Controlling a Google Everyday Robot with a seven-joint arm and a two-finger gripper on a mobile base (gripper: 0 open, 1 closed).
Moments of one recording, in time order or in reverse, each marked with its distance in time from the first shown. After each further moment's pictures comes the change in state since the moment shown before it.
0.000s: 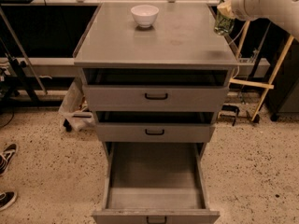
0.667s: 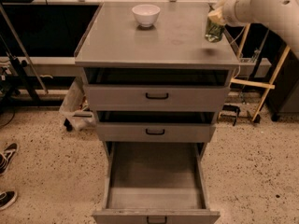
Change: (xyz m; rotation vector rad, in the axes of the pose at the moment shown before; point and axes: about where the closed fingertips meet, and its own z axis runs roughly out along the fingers) arm 0.005 0.029 0.024 -0.083 -0.004 0.001
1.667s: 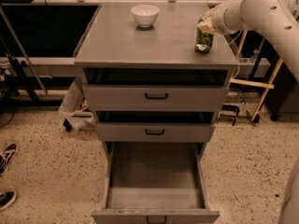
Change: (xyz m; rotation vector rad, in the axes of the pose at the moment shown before) arm 0.007 0.035 0.033 -0.112 -0.008 -0.012
